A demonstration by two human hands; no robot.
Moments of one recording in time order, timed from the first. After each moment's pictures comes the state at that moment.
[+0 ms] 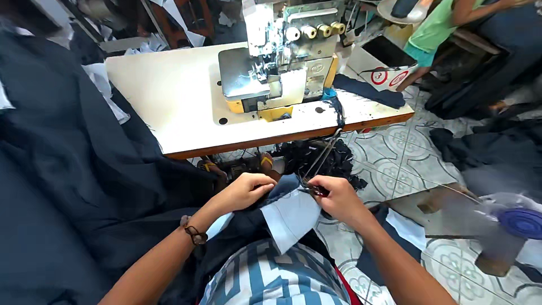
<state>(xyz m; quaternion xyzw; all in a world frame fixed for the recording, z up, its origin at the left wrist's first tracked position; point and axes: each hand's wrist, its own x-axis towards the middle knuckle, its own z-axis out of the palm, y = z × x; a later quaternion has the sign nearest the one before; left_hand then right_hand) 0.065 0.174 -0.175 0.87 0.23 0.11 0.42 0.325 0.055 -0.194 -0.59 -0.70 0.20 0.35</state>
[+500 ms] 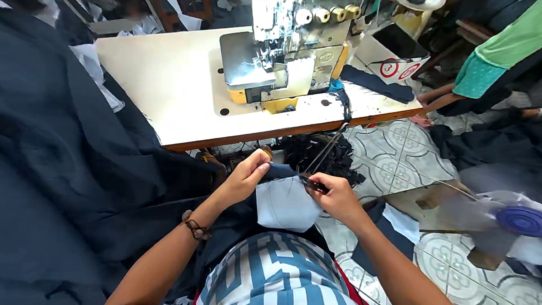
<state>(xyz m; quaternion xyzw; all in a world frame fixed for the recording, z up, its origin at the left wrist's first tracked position) 0.065 0.177 -0.181 0.80 0.24 0.29 0.46 0.308 0.057 -0.206 -0.61 -0.65 0.23 0.40</state>
